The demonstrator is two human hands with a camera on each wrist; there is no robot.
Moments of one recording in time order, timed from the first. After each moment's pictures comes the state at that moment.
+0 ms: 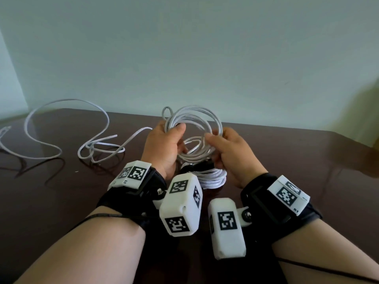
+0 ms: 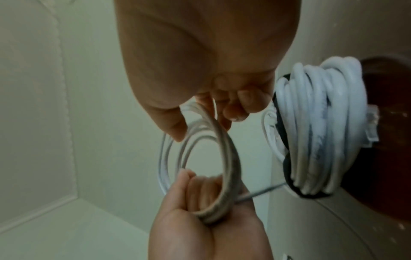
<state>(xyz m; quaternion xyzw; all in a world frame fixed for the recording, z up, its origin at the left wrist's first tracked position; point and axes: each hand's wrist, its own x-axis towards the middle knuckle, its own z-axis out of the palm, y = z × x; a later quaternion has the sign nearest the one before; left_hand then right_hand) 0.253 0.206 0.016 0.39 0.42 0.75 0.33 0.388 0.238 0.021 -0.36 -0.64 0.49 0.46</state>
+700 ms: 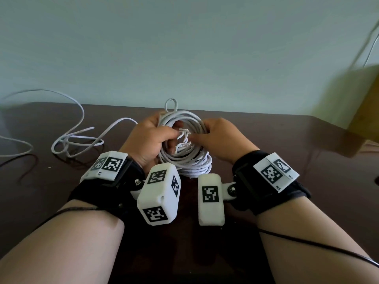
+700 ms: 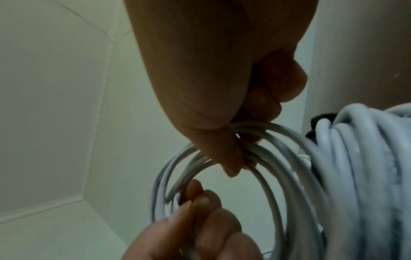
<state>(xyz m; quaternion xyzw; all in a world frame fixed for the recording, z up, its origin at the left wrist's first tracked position) 0.260 0.197 0.017 0.52 0.43 0.64 0.37 0.416 0.244 0.035 -0.42 -0.82 0.24 0.31</state>
